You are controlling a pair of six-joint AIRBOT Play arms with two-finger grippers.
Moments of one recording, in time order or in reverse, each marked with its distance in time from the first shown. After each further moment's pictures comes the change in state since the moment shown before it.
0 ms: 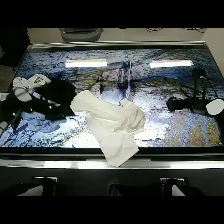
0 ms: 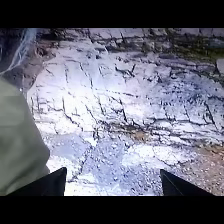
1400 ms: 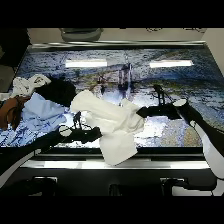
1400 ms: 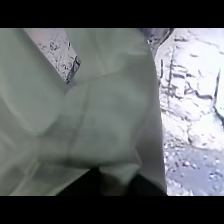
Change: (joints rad) left arm -0.491 -0.027 -0.428 -0.535 0.715 -0.031; right arm 0.145 -0.488 0.026 0.616 -0.023 -0.491
